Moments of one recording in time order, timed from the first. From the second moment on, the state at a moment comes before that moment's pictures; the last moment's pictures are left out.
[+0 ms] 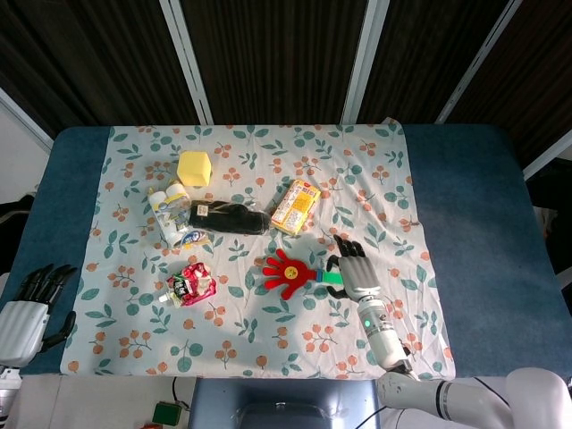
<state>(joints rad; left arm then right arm) -0.13 -1.11 0.00 -1.54 1.61 1.50 -0.07 0.61 -1.79 0.24 -1.40 -0.90 1.04 -0.51</state>
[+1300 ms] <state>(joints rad) -0.13 -1.11 0.00 -1.54 1.60 1.50 -0.06 0.62 -1.80 0.25 -1.35 -0.94 1.05 -0.36</state>
